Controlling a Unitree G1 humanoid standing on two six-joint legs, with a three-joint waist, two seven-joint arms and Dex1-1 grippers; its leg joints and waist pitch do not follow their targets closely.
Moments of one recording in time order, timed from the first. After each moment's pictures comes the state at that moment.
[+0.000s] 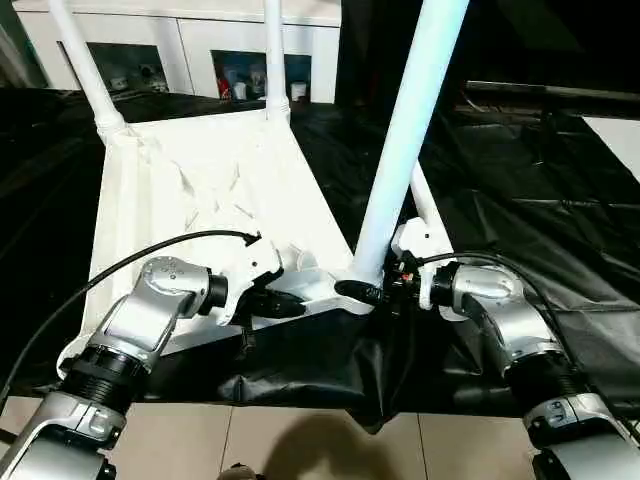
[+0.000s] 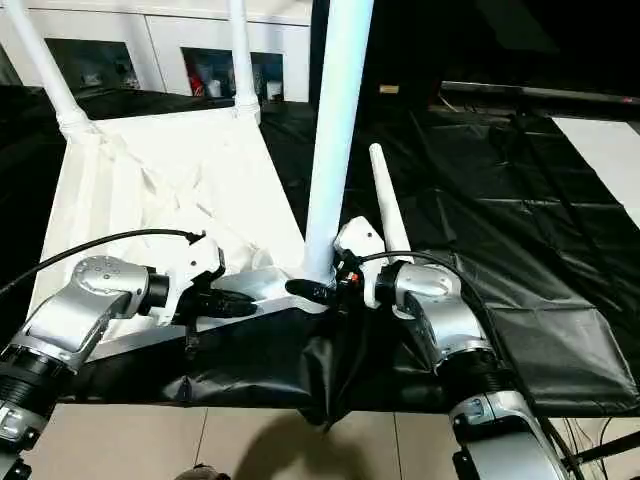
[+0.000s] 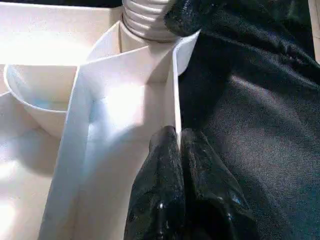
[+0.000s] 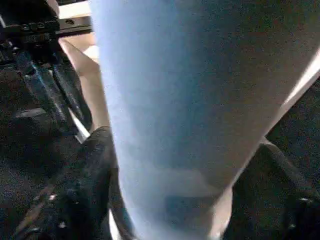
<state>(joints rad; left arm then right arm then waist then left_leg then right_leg) -0.51 0.48 -0.29 0.35 -0.07 0.31 -1.18 -0.55 -0.27 0.15 0.60 0.12 0.01 1.02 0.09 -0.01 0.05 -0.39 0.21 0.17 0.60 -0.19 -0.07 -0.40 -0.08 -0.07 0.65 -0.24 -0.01</state>
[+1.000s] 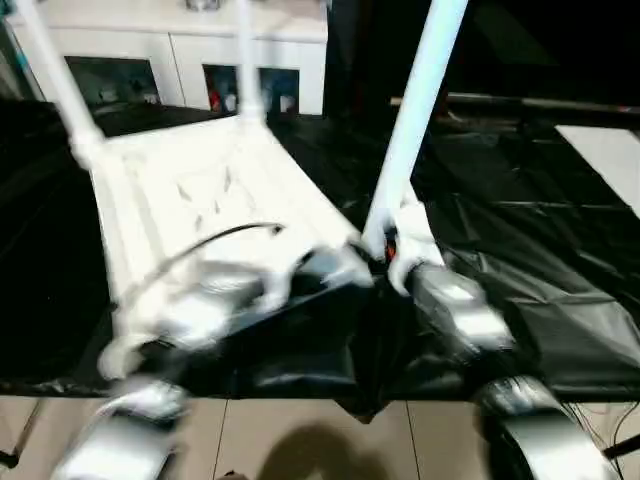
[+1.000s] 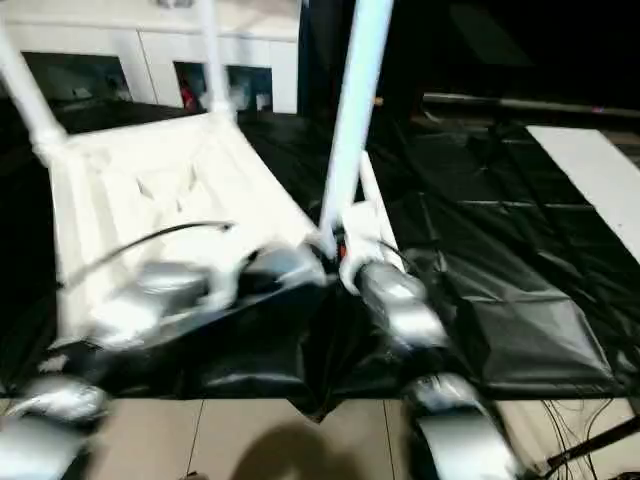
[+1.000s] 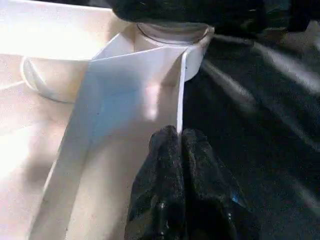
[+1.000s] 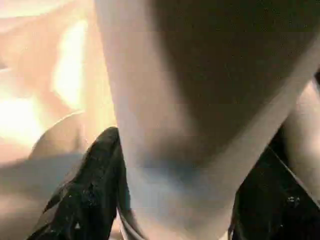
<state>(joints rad) -0.64 0.16 -0.24 0.56 0.00 0.47 -0.70 -0.69 -0.01 -0.03 0.87 0.08 0.10 0.19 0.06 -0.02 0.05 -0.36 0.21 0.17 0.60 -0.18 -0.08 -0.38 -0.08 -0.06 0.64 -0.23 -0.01</state>
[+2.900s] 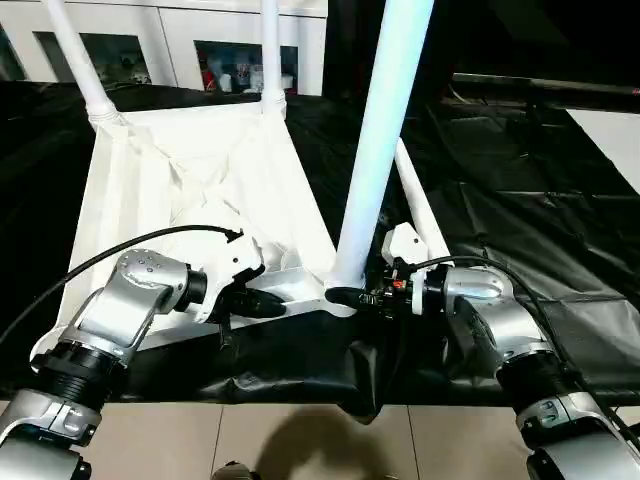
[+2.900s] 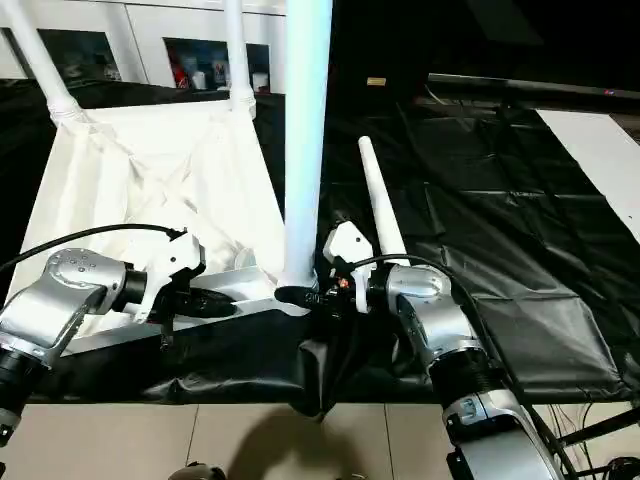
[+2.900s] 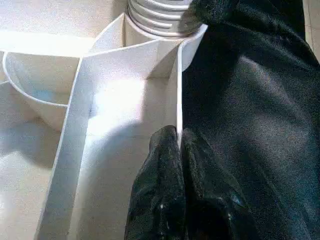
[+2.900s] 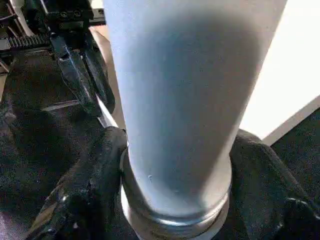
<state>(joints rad) -0.51 0.57 -0.28 0.31 -0.09 0.37 -1.23 -0.55 -0.25 0.17 0.61 0.13 -0.01 1.09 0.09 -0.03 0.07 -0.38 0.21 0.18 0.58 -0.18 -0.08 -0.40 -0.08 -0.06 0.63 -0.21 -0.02</state>
